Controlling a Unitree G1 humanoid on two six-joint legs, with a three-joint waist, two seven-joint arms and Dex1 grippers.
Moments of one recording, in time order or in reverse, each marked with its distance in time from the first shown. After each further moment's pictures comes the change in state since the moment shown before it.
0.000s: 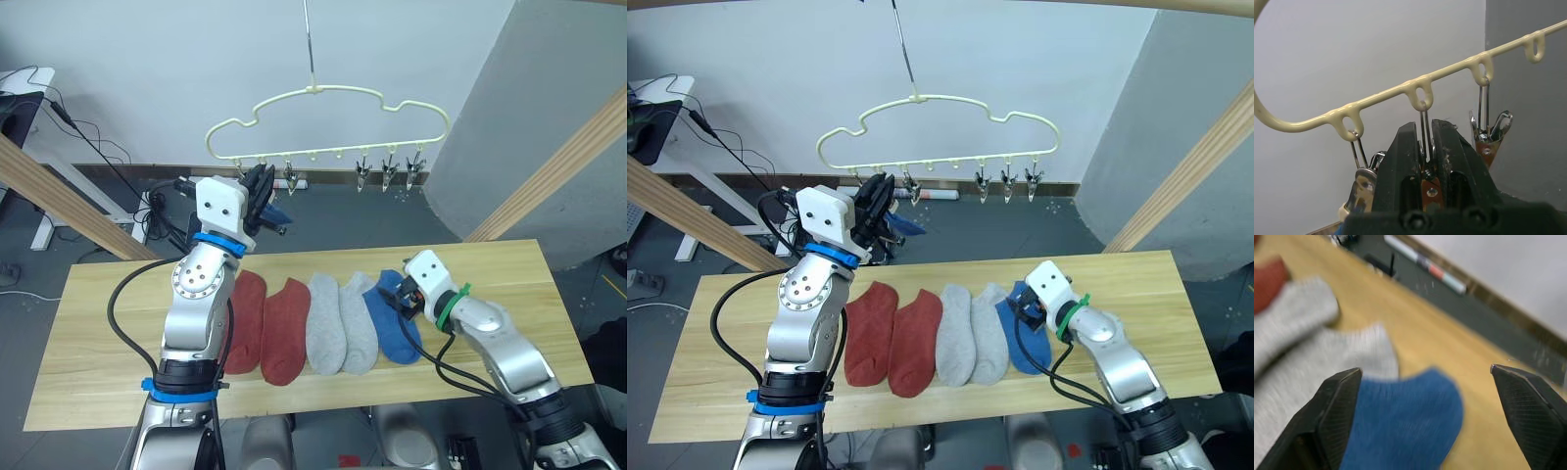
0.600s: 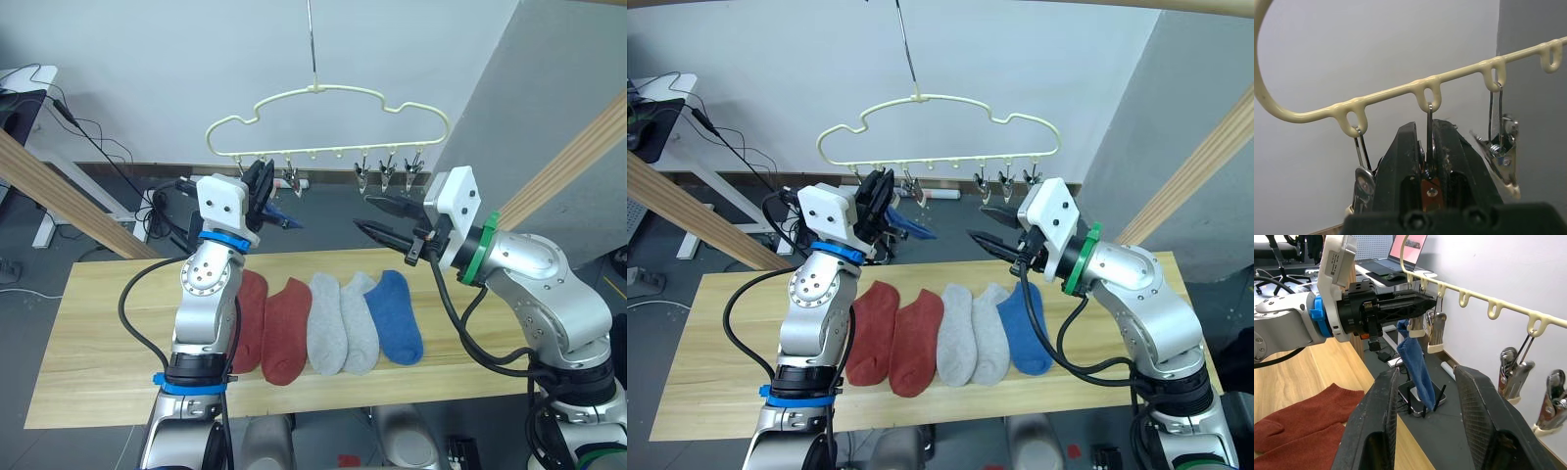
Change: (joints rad) left arm -0.033 -0.044 0.008 0.076 0.001 -0.074 0.043; right arm -0.277 -0.090 -0.178 -0.430 0.387 0.169 0.254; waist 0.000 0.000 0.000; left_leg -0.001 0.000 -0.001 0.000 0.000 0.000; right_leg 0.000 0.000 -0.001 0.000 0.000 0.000
